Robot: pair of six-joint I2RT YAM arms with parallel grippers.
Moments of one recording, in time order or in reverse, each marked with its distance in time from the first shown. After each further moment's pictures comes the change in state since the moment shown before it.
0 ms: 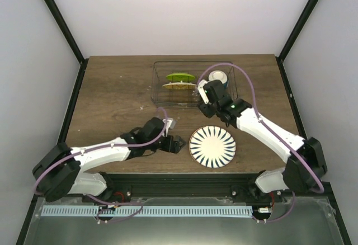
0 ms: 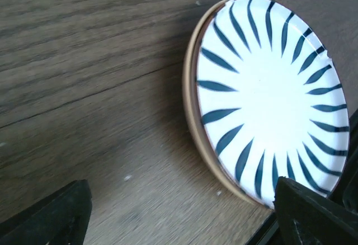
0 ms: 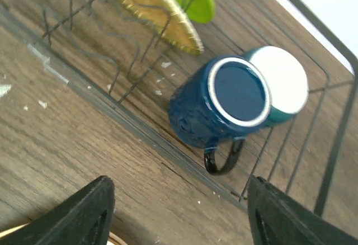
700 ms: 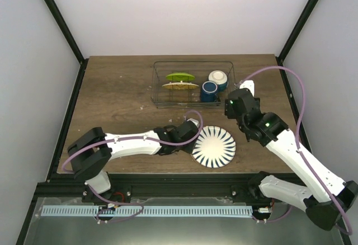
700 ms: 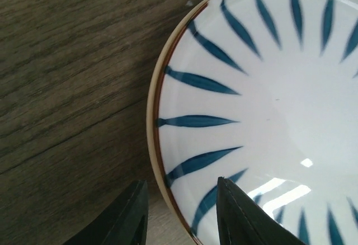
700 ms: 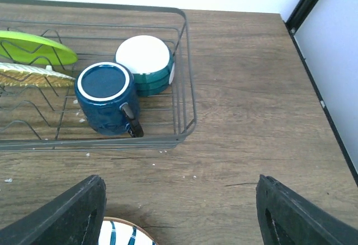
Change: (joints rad) left arm -0.239 0.367 0.419 -0.251 -0.359 0.058; right arm 0.000 -0.387 -0.029 -0.286 0.320 0.637
